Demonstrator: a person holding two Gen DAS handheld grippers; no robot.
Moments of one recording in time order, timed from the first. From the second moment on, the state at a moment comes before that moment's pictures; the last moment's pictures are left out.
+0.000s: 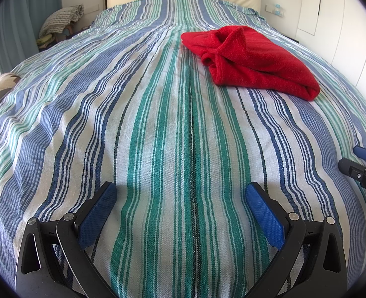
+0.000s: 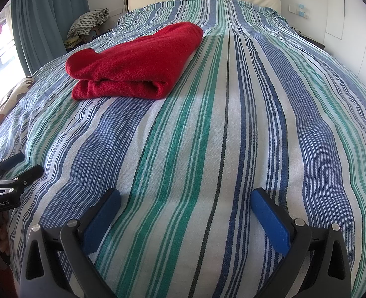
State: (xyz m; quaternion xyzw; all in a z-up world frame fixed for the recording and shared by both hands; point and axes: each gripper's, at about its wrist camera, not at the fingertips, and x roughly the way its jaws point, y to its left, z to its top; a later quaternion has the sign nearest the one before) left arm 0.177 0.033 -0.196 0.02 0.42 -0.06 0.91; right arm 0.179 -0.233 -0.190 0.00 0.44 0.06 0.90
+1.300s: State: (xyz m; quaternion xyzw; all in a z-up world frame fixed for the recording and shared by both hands) left arm 0.415 0.013 -0.158 -0.17 0.52 -0.18 0.82; right arm 0.413 -0.216 -0.135 0.17 0.46 0.17 0.86
